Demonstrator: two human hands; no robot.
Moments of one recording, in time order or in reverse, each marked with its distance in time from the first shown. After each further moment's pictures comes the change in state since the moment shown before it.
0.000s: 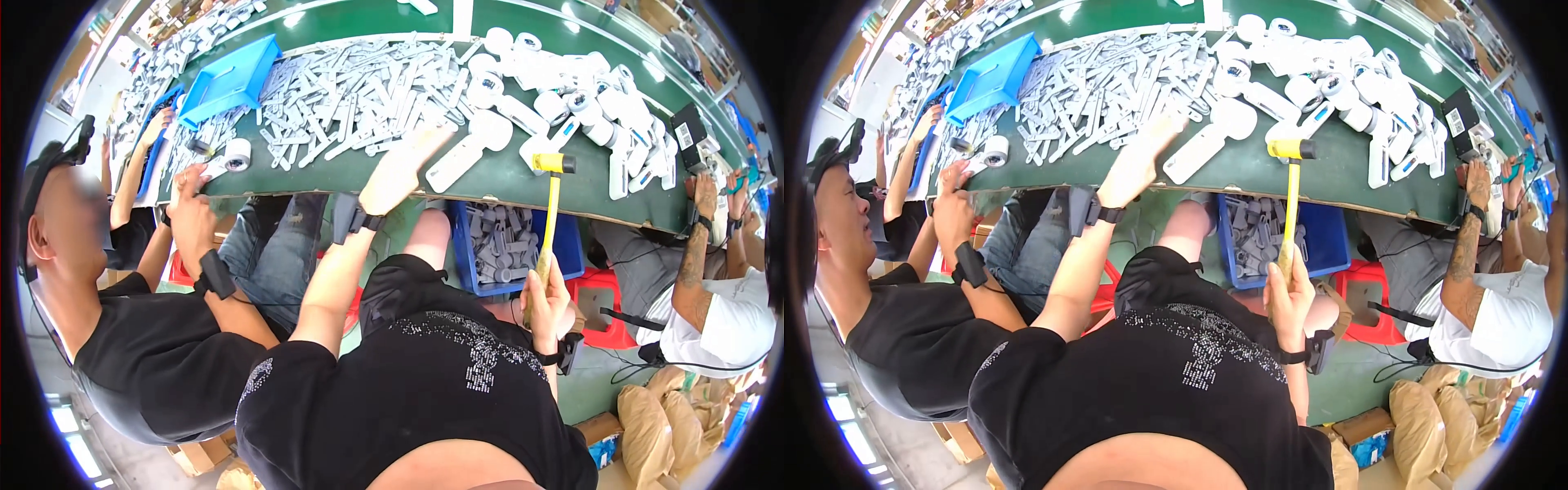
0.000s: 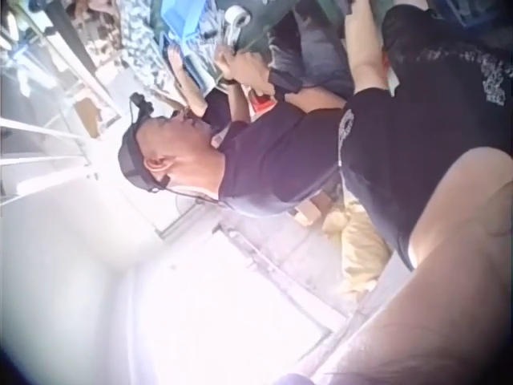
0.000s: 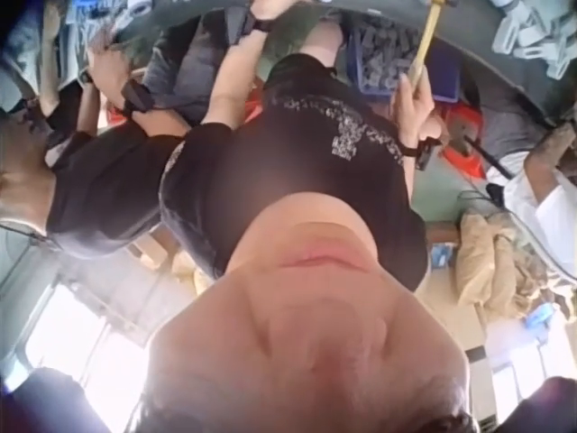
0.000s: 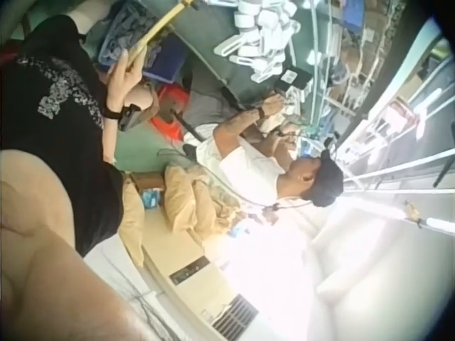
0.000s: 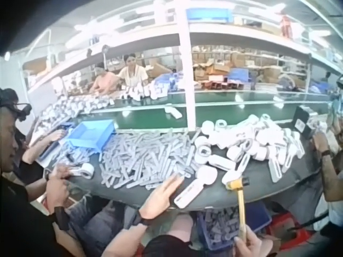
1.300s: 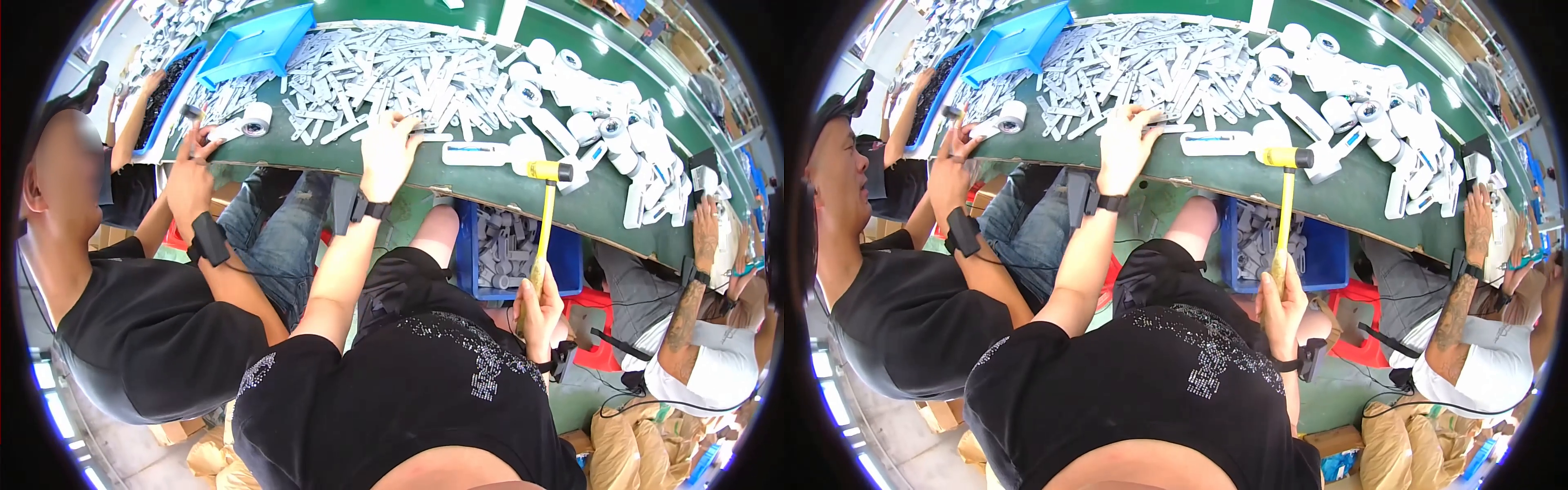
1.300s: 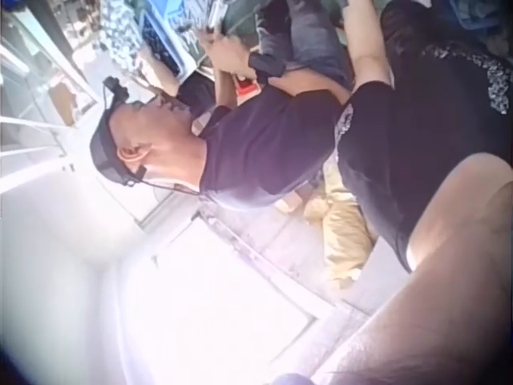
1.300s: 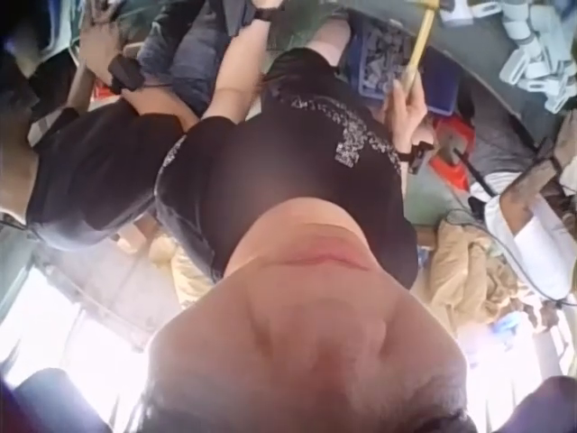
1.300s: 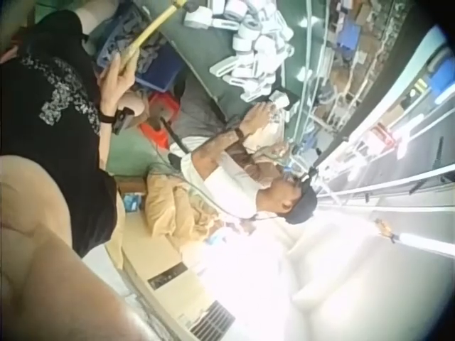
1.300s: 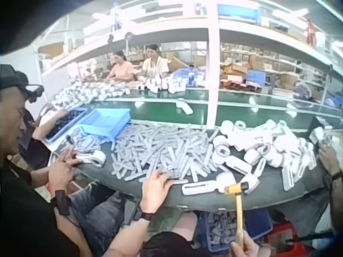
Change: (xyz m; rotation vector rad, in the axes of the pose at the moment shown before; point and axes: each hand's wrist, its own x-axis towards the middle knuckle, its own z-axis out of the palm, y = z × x) left_hand -0.027 -0.037 -0.010 0.333 0.405 -0.366; right_hand 0.002 0.000 0.025 -0.081 -0.135 0.043
